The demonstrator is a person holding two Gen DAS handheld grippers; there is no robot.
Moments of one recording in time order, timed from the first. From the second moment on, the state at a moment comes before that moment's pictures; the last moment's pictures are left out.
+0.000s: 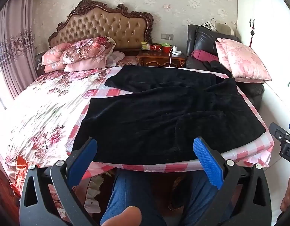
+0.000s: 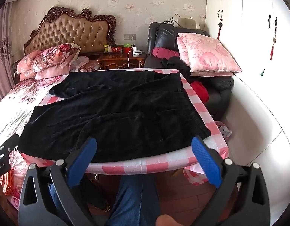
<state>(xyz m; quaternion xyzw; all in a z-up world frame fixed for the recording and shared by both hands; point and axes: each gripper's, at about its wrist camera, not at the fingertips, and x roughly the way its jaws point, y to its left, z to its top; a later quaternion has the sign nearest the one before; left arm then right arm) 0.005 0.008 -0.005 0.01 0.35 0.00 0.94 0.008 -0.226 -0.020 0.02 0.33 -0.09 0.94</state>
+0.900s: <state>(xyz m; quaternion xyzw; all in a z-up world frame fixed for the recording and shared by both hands) 0.002 0.001 -0.009 0.01 0.35 -0.01 0.94 0.007 -0.224 -0.026 0.02 0.32 -0.09 0.94</state>
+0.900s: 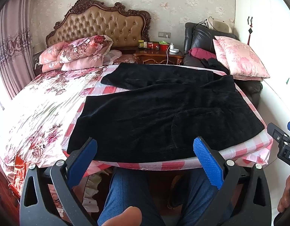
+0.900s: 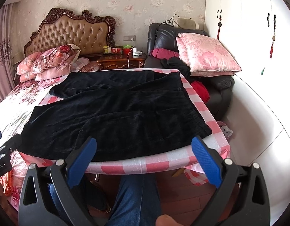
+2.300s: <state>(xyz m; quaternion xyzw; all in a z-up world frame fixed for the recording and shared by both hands) 0.011 0.007 -0.033 -0.02 0.34 -0.04 0.94 0.016 -0.224 -0.048 0.03 0.34 -0.08 0.94</state>
